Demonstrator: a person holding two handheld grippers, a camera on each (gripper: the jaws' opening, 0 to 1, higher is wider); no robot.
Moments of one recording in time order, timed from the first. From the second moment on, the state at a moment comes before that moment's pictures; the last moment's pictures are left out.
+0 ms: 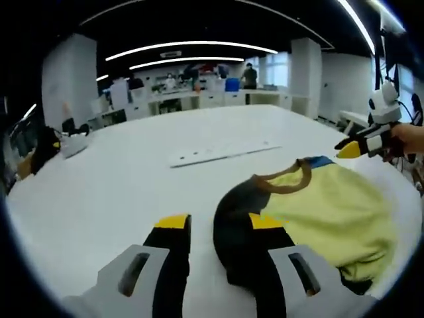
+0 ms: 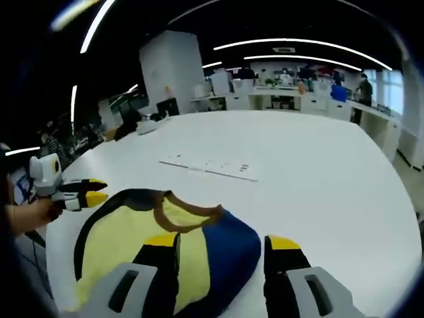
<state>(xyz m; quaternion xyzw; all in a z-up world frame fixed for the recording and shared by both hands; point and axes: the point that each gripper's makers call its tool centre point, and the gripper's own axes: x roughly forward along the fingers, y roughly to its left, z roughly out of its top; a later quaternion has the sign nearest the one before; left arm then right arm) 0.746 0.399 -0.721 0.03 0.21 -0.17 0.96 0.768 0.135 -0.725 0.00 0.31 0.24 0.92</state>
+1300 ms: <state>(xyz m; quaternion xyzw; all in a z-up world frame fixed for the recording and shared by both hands) 0.597 0.357 -0.727 0.05 0.23 -0.27 0.93 0.643 0.124 -0.754 -0.04 0.34 0.36 0.87</state>
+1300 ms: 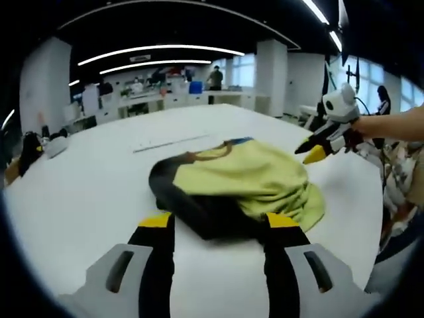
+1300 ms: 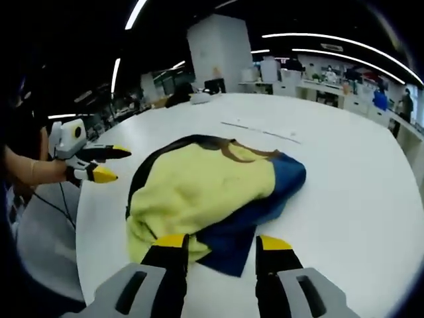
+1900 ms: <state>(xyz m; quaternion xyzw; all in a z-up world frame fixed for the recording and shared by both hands) 0.576 0.323 -0.768 0.08 0.26 -0.30 0.92 0.636 0.119 -0.780 -0.08 0.33 0.35 0.87</state>
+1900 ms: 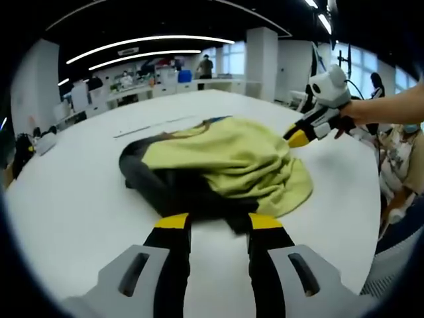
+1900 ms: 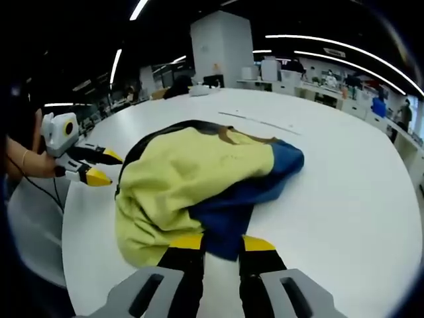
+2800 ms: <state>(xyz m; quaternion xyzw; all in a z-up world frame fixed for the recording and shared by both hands) 0.583 0.312 -0.766 0.11 0.26 -0.29 0.91 0.638 0.133 -0.767 -0.10 0.30 0.33 0.89</state>
